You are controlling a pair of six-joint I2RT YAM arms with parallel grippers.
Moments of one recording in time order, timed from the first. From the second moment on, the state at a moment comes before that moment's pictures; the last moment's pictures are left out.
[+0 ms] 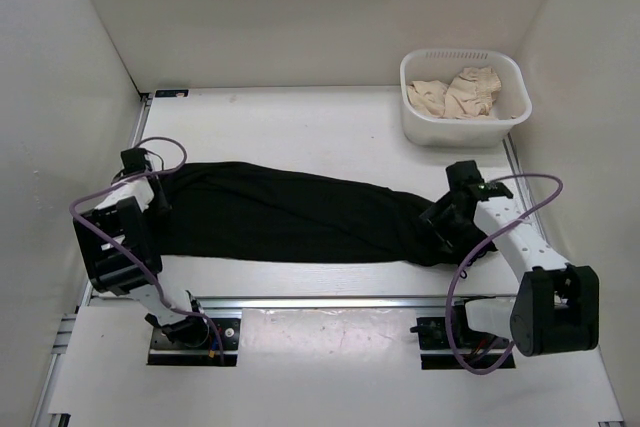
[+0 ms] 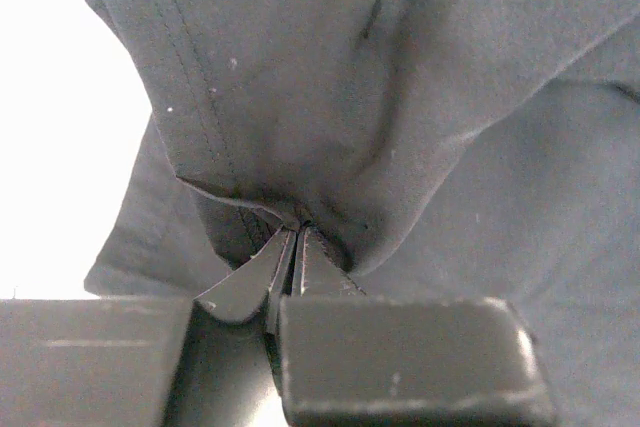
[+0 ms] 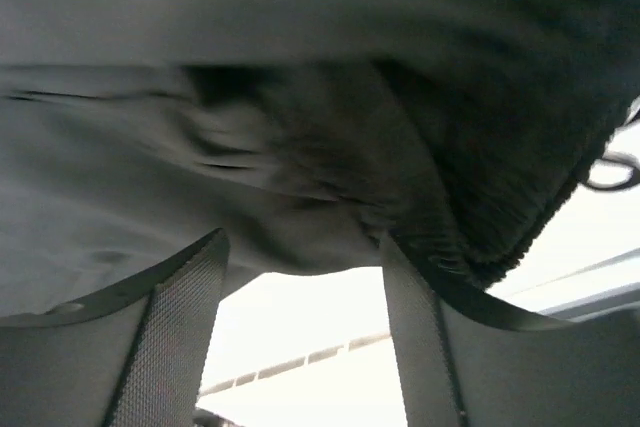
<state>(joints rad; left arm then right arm) 0.36 1.62 0.92 -0.40 -0.22 0.01 0.15 1.23 0.82 -0.89 0.00 0.97</state>
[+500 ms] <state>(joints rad) 0.38 1.53 0.90 -0.49 -0.19 0.00 0.09 1.28 0.85 -0.85 0.00 1.17</state>
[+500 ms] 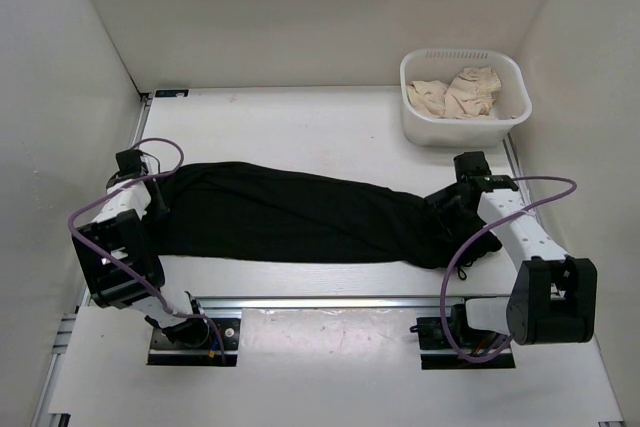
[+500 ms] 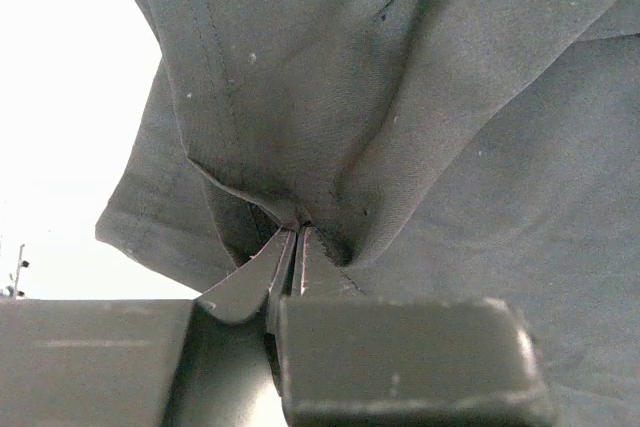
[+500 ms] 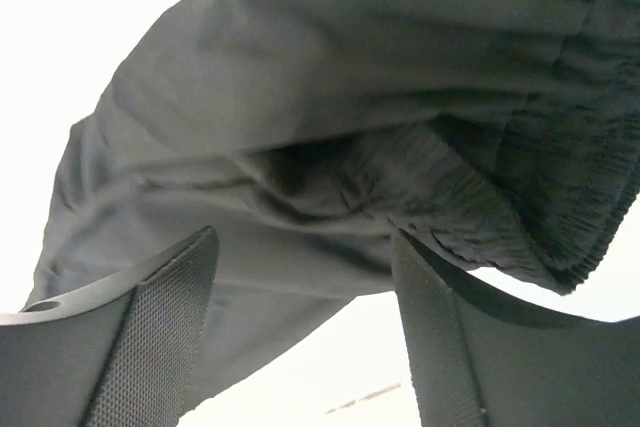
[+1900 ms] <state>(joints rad) 0.53 1.58 1.35 -0.59 -0.15 0.00 -0.06 1.76 1.85 -1.07 0.08 0.81</state>
